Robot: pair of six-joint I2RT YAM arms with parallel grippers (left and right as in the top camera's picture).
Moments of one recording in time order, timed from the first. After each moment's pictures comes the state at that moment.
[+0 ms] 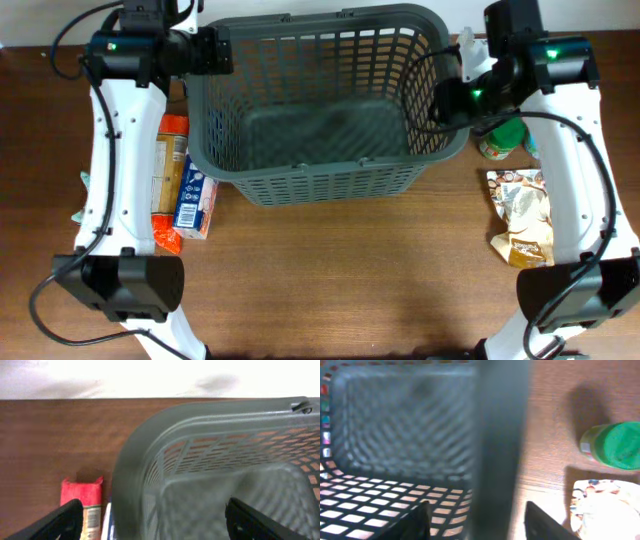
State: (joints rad) left arm -0.07 1.94 2.18 -1.08 0.05 -0.06; right arm 0.08 1.84 2.01 -1.37 -0.20 0.02
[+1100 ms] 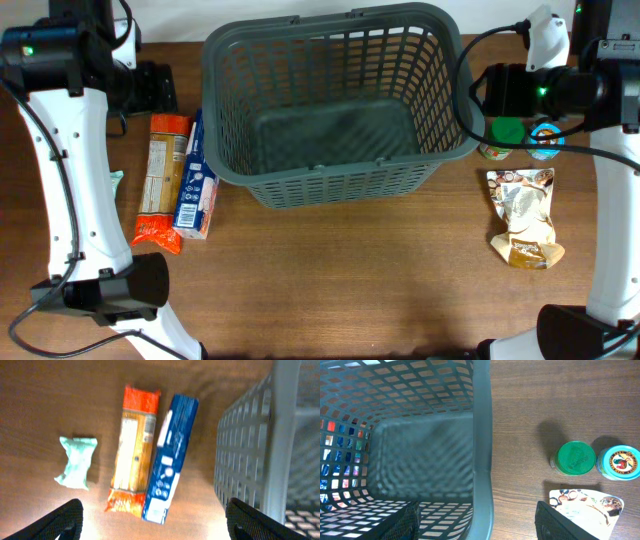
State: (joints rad) left arm 0.08 1.94 2.43 -1.67 -0.03 -0.06; right arm -0.06 1.66 2.03 -1.34 -0.28 0.00
